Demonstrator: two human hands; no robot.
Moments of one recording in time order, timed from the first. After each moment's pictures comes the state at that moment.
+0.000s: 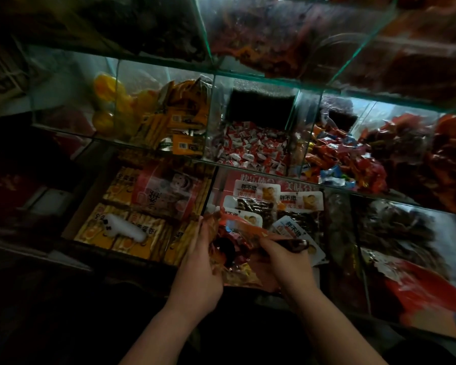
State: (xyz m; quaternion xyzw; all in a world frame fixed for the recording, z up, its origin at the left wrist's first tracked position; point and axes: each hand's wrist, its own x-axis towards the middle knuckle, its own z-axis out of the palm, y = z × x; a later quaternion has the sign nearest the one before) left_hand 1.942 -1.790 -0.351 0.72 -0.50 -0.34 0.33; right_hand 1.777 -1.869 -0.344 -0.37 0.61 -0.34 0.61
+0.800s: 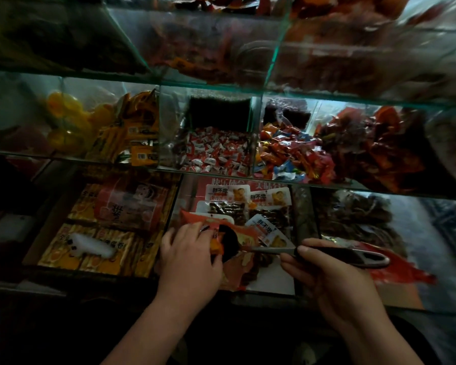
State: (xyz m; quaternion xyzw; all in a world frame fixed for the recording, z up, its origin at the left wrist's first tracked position) left_hand 1.890 -1.819 -0.316 0.75 -0.65 -0.06 0.15; right_hand 1.662 -1.840 -0.270 -0.21 0.53 -0.49 0.66
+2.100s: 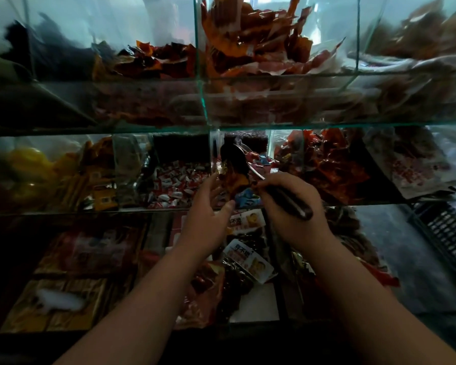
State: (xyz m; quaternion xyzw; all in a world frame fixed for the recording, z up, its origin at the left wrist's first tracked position) left_hand 1.828 -1.946 -0.262 0.57 -0.58 -0.36 0.46; right_hand 1.636 -1.948 -0.217 -0.72 0.44 -0.51 0.17
